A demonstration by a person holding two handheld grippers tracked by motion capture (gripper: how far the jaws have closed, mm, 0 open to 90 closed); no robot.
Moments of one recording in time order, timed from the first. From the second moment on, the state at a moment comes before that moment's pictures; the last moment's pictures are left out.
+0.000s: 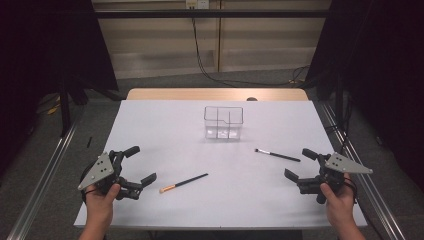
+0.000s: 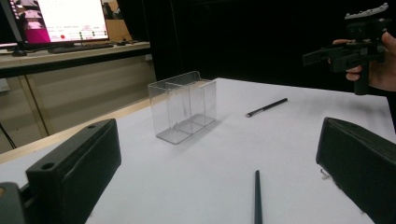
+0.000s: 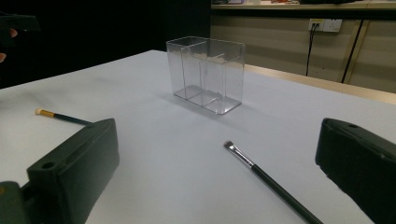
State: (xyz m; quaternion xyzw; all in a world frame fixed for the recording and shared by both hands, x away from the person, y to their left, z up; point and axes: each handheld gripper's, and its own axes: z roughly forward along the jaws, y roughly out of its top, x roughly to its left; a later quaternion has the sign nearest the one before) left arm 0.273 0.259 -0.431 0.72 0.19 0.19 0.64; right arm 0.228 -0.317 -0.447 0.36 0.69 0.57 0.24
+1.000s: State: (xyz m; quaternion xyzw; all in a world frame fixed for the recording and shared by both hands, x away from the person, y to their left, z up) left arm 0.285 0.240 -0.428 0.73 0.19 0.18 0.63; right arm 0.230 -0.320 -0.448 0.36 0.69 0.57 0.24
